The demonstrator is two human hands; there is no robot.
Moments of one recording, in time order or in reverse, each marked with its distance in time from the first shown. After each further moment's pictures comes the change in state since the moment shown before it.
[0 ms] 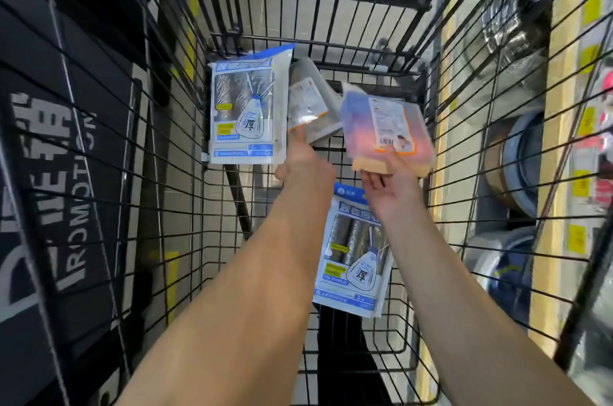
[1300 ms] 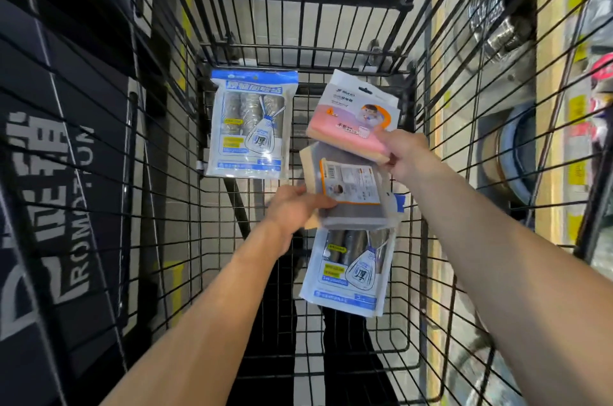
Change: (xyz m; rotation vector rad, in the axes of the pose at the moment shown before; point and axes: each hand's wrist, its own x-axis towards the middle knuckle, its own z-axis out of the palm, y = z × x) left_hand -0.072 -0.007 -0.070 0.982 -0.236 0.144; right_hand 0.037 -0.049 0.020 -0.643 0.077 -0.154
